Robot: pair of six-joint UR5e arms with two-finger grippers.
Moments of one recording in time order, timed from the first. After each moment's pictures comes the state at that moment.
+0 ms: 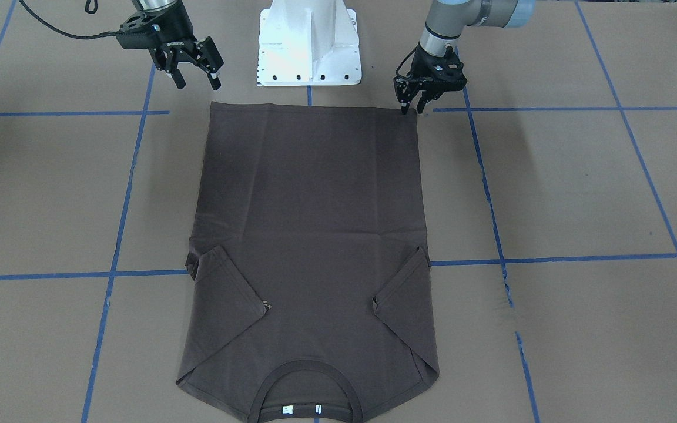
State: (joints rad) left arm -0.13 -1.62 -2.04 -1.97 -1.52 -1.65; right arm 0.07 -1.65 2.30 -1.23 1.30 1.87
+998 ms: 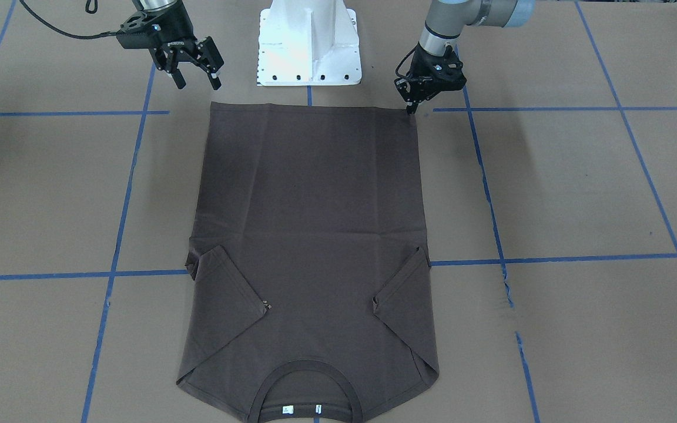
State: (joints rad) left arm -0.13 -1.62 -2.05 -1.97 -1.53 -1.65; right arm 0.06 -1.65 2.29 -1.23 1.29 1.87
